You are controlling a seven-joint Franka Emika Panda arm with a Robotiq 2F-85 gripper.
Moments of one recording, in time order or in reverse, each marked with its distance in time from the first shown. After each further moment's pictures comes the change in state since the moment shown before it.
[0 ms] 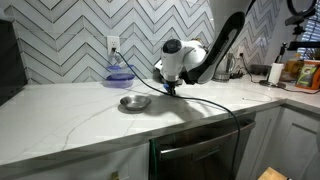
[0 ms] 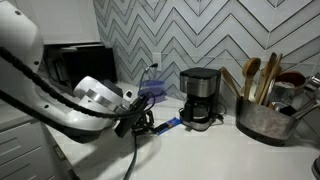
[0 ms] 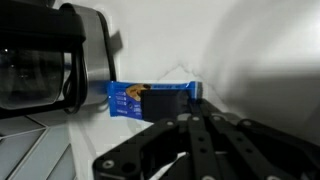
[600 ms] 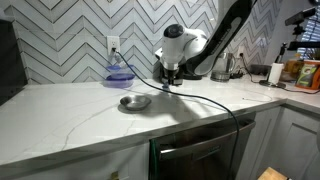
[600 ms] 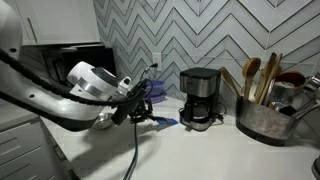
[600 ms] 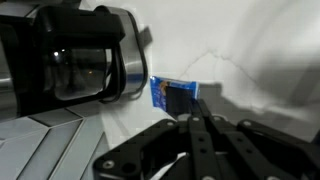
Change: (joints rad) arm 0.000 -0.102 0.006 -0.015 0.140 0.020 -0.081
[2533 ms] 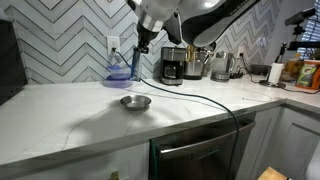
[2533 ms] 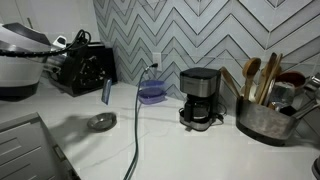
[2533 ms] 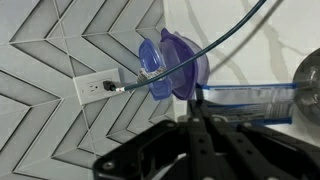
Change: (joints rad) arm 0.148 -0.447 0.142 -0.184 0.040 0.114 -0.046
